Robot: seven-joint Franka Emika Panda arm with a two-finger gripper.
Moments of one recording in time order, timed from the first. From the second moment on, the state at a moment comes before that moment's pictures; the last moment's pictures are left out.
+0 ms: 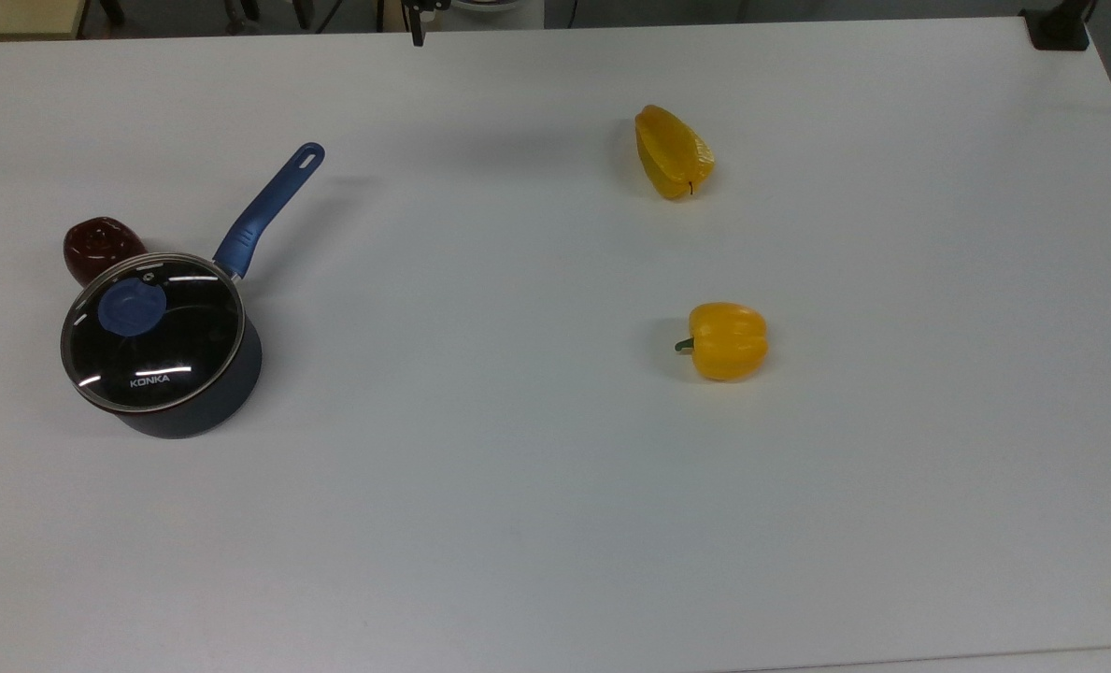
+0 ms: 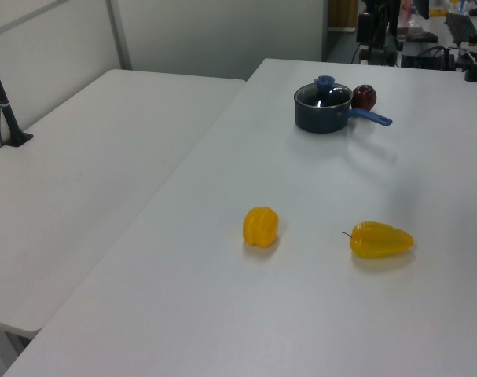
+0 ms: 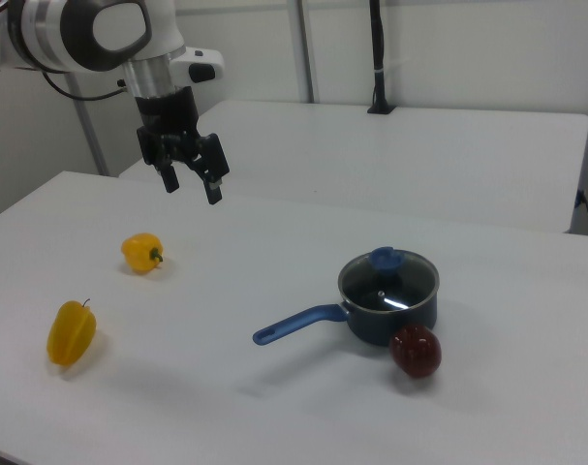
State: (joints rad) arm 0.08 0.04 -0.10 -1.58 -0.04 1.62 0.06
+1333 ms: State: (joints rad) arm -0.09 0.19 -0.17 -1.57 -0.04 2.04 0.06
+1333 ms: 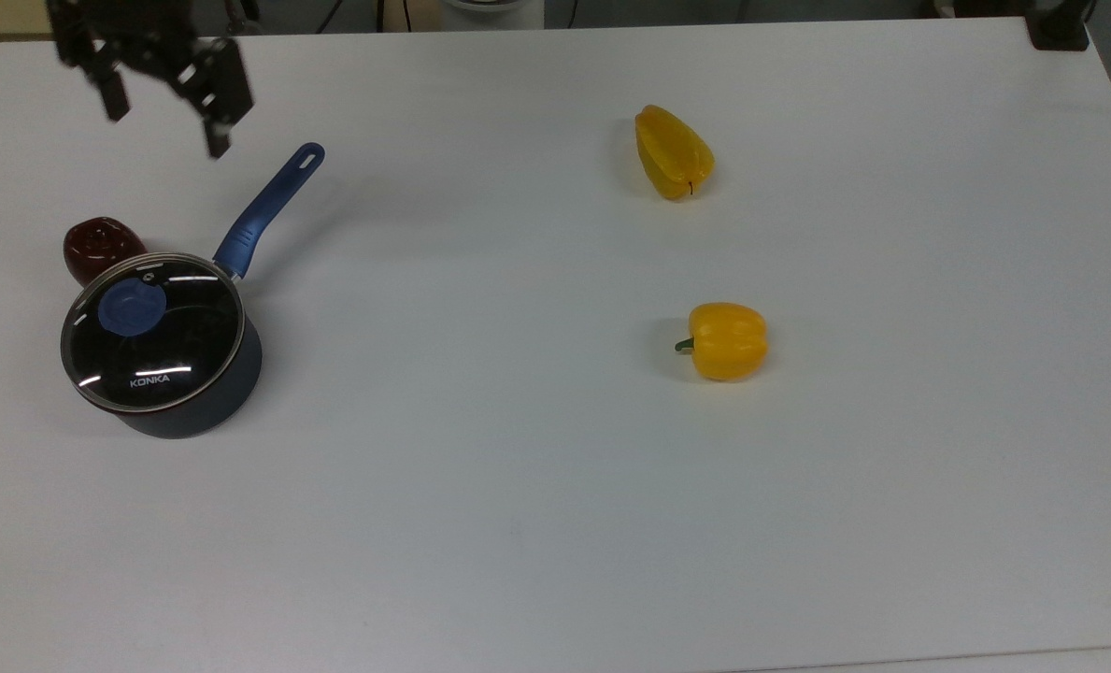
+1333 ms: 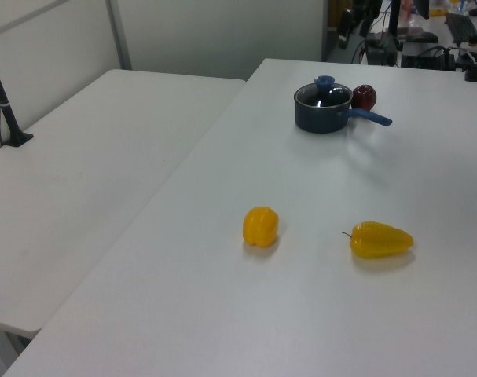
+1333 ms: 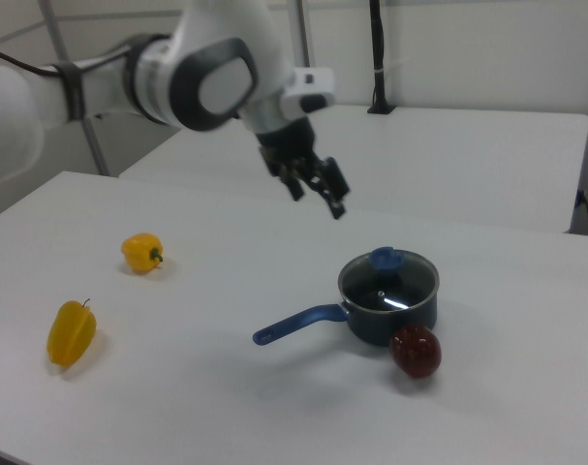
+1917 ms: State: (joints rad) arm -0.17 0.40 -0.17 -1.57 0.00 2.42 0.06
